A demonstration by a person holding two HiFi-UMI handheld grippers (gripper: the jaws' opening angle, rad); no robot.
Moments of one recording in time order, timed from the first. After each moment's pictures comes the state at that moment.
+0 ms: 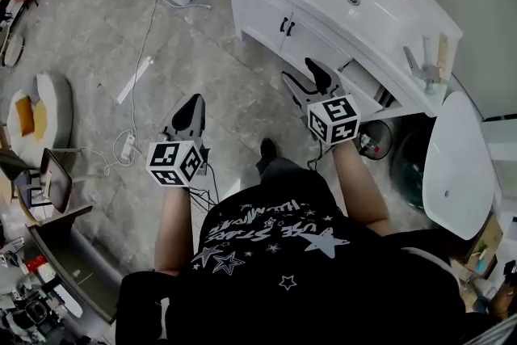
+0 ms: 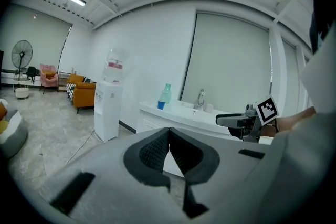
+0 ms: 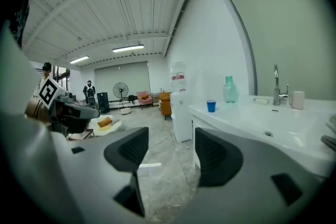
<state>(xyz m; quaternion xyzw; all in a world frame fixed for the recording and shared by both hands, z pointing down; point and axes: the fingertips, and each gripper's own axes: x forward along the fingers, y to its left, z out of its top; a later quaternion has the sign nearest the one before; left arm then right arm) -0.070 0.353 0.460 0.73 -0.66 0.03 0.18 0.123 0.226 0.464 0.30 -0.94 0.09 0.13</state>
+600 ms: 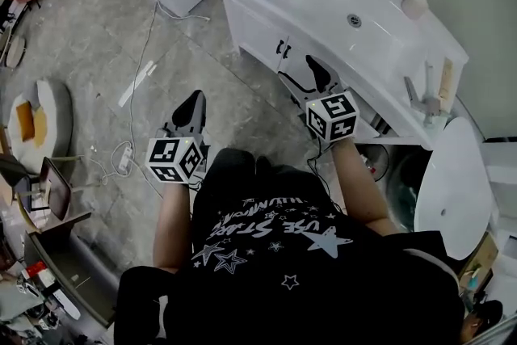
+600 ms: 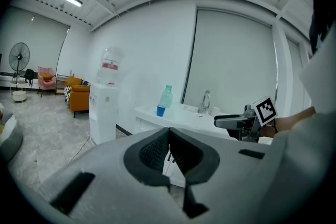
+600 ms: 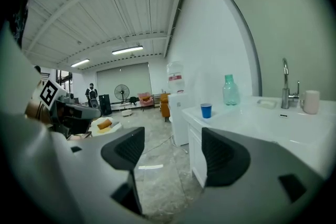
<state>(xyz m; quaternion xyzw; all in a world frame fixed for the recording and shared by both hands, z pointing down) -0.067 0.240 0.451 0.73 -0.66 0.03 0.16 0.116 0.114 0.461 0.29 -0.95 0.10 0.12</state>
